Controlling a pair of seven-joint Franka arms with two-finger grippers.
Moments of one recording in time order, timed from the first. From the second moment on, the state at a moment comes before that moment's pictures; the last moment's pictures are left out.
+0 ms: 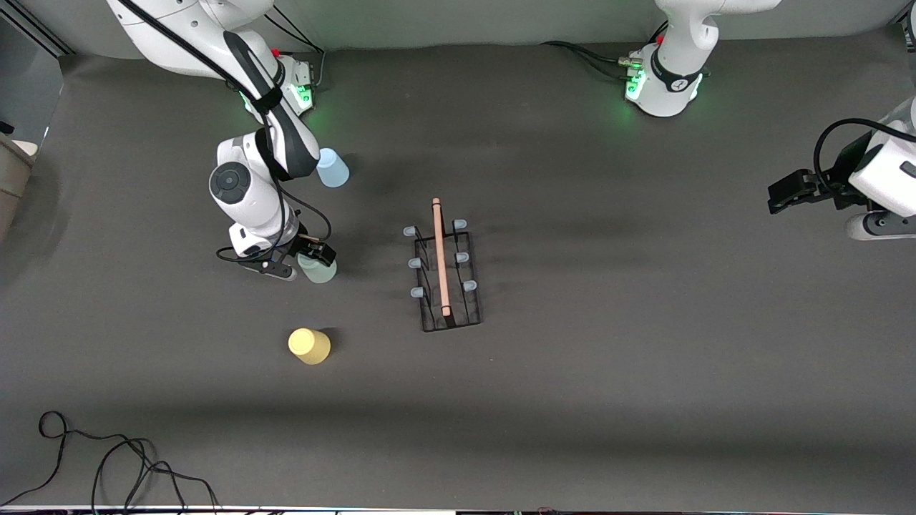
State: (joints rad) left arm -0.06 0.03 0.00 -1.58 0.01 1.53 -0.10; right arm 0.41 0.25 -0.09 -2.41 0.08 2.69 0.56
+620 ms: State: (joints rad) left arm -0.06 0.03 0.01 -1.58 0.01 1.53 -0.09; right arm 0.41 0.16 -0.09 -2.27 0.15 2.44 0.58
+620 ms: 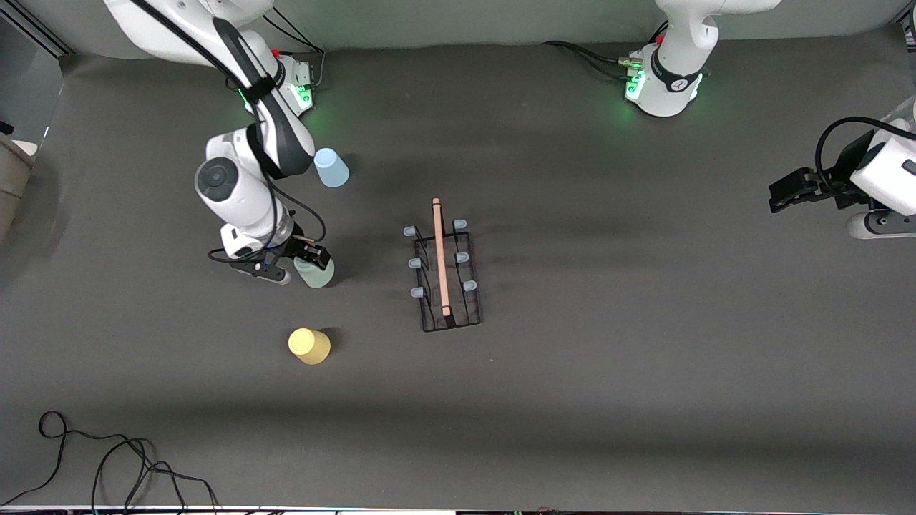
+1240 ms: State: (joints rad) left arm -0.06 0.03 0.01 -1.59 0.01 1.53 -0.08; right arm 0.63 0.18 -0.07 -1.90 0.19 2.13 1.07
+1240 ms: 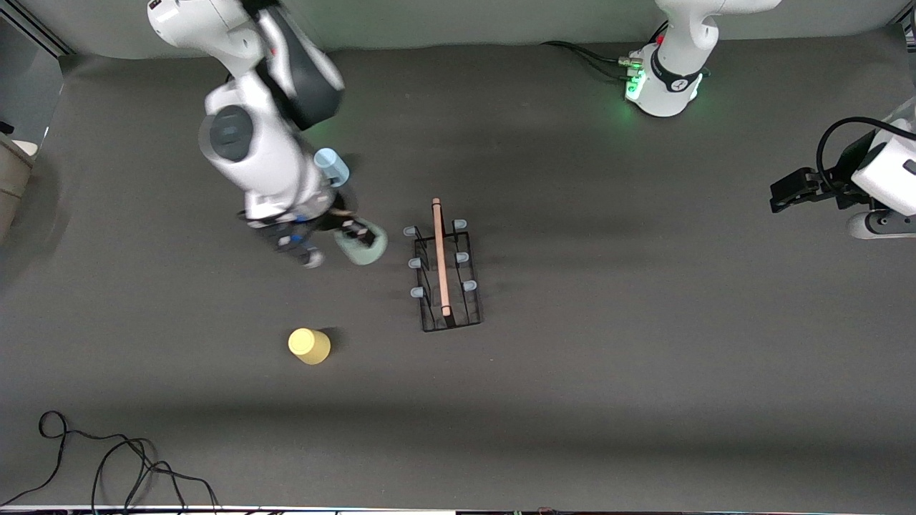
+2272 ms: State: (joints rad) left arm -0.07 0.03 0.01 -1.58 0.01 1.53 -0.08; right arm 0.74 0.30 -0.07 -1.86 0.19 2.14 1.20
